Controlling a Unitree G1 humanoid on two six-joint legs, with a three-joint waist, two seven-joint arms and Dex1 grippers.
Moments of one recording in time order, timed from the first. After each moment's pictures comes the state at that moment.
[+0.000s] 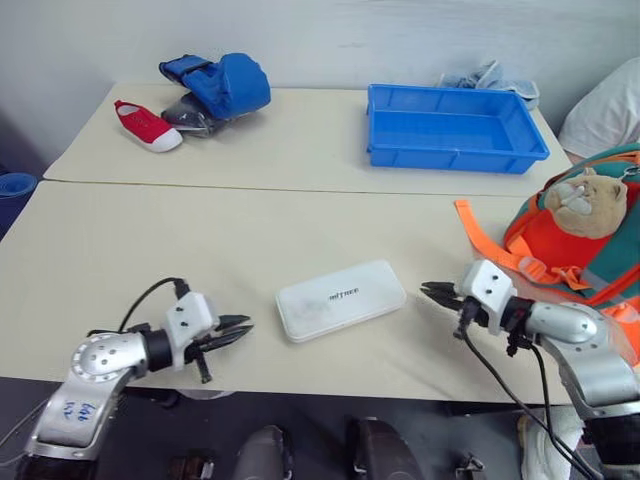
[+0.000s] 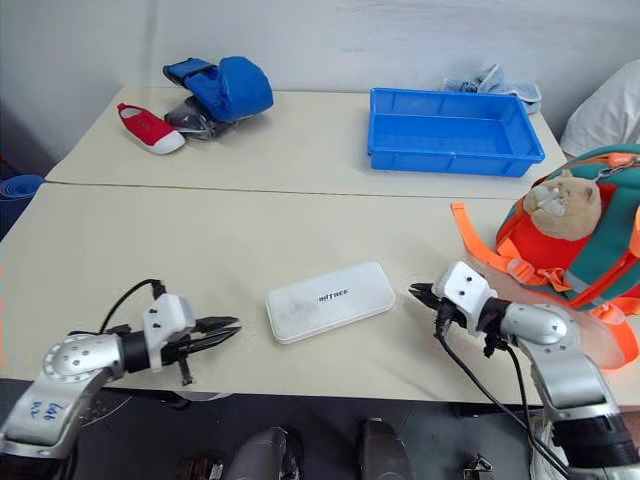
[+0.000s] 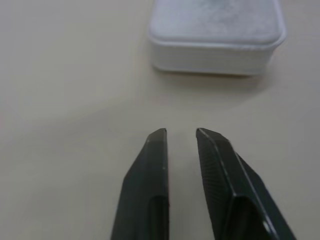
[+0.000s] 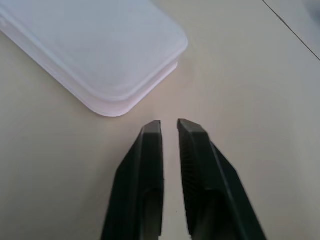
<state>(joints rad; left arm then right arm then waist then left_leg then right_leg) 0.05 0.69 0.08 -0.30 -0.27 0.23 -0.86 -0.17 -0.73 0.00 -0.09 0.17 0.13 0.86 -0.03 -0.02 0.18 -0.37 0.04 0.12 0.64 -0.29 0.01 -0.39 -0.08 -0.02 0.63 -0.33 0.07</state>
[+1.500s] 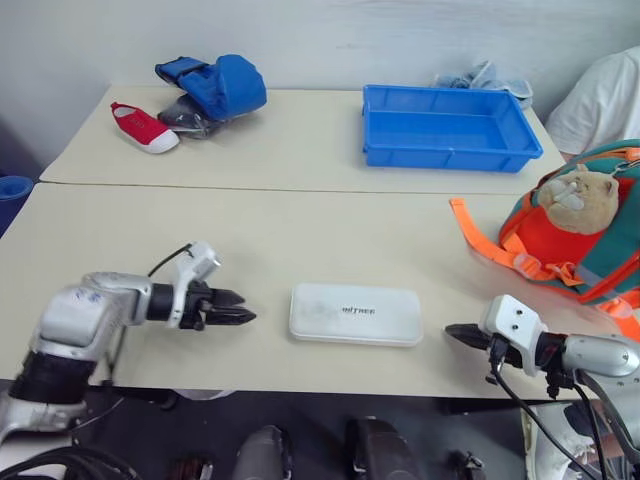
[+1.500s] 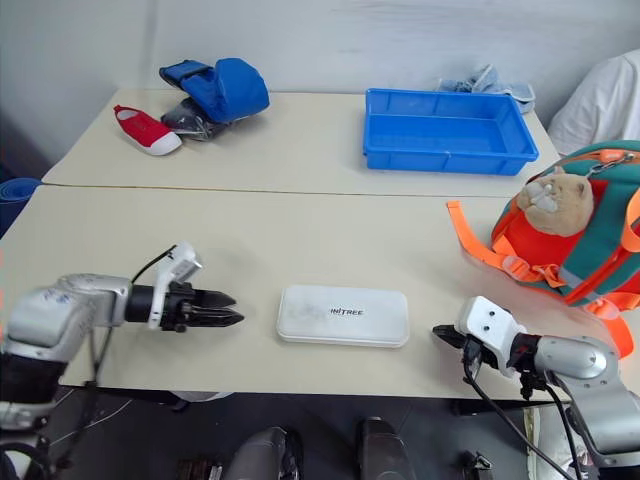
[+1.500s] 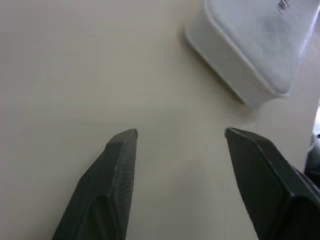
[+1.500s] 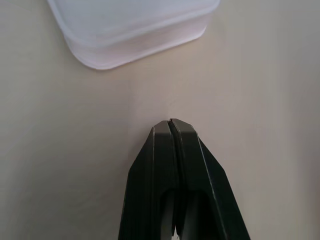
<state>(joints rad) -0.51 0.85 -0.05 0.04 -0.51 1.12 -1.04 0.13 -0.86 -0.15 -0.29 0.23 0.26 0.98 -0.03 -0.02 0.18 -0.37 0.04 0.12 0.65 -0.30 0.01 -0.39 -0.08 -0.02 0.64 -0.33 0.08</state>
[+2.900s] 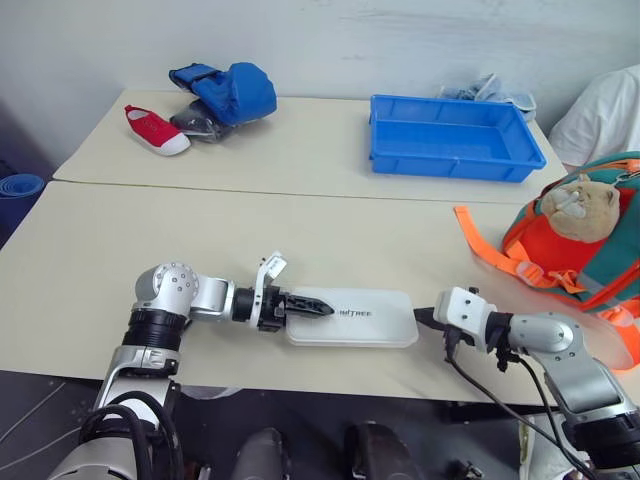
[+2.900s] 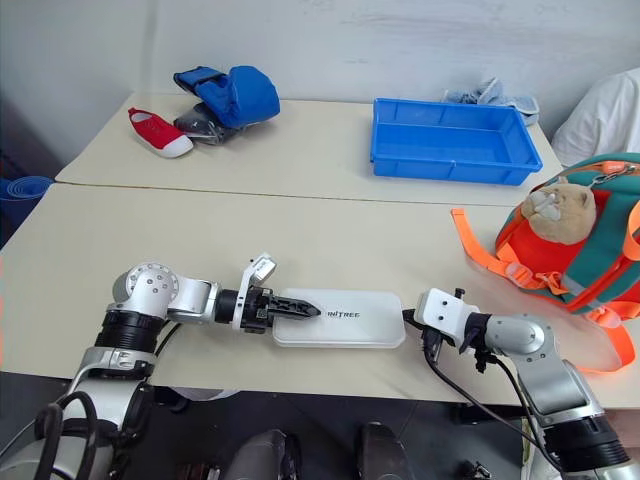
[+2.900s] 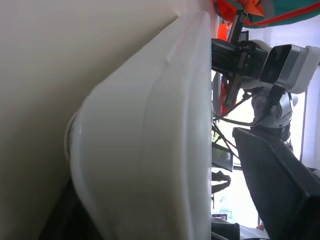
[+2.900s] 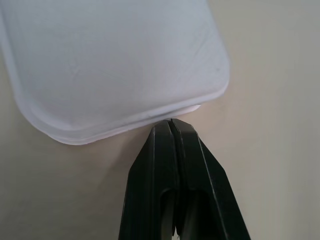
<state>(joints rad) -0.70 0.41 0.02 0.41 -1.04 1.60 -0.45 -0.11 -0.73 0.08 -0.11 0.06 0.08 0.94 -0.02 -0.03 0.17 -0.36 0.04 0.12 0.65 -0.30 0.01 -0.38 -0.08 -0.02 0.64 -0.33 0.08</state>
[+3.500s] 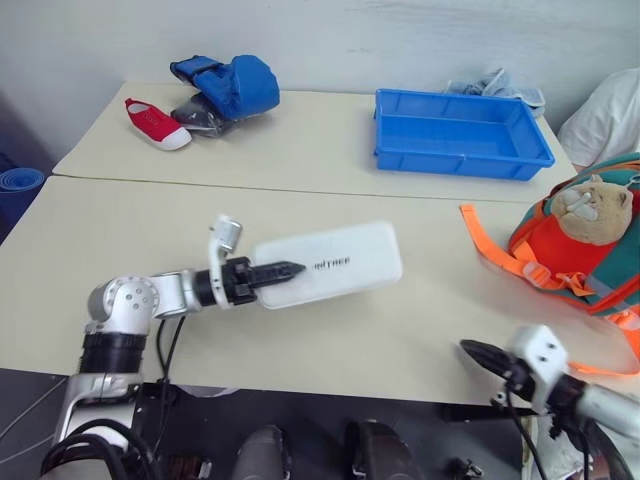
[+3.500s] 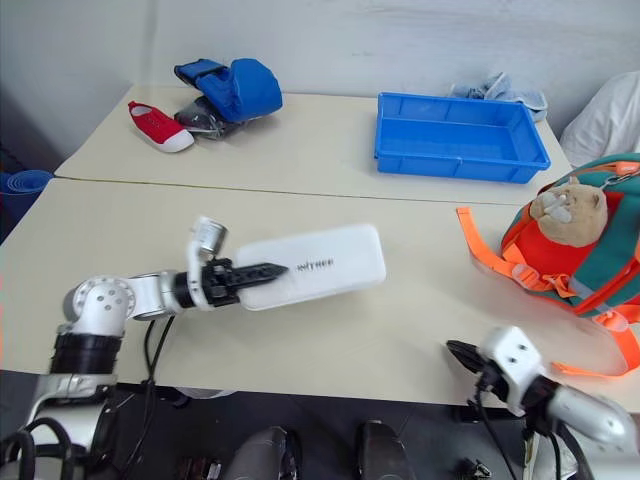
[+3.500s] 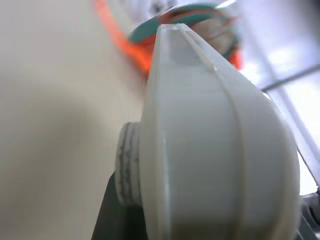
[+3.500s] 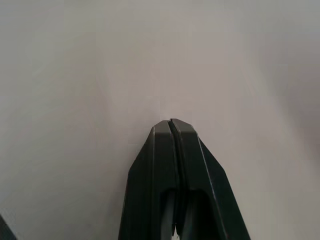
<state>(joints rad) -0.52 0.63 0.09 0.03 -1.08 1.09 -1.03 0.48 -0.56 -0.44 -0.42 0.39 0.19 0.78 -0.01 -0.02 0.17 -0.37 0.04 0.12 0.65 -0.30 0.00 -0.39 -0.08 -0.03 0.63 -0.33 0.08</state>
